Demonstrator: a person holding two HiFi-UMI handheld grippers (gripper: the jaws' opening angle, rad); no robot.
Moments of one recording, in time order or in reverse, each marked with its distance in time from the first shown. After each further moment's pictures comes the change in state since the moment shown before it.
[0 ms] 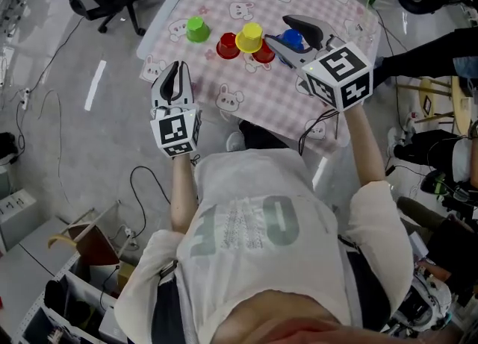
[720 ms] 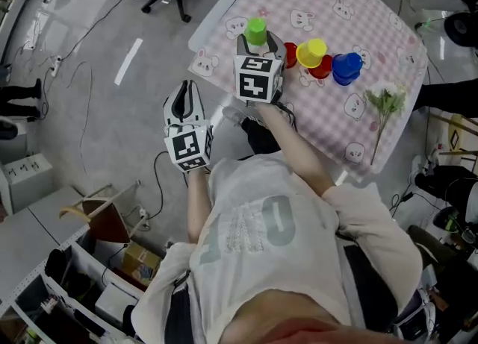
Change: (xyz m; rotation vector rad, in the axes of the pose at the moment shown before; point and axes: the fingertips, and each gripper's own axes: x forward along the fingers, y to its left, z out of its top) left arm -0.059 0.109 -0.044 -0.005 0.121 0.205; right arm 0.215 0.071 -0.035 0.413 0.030 -0.431
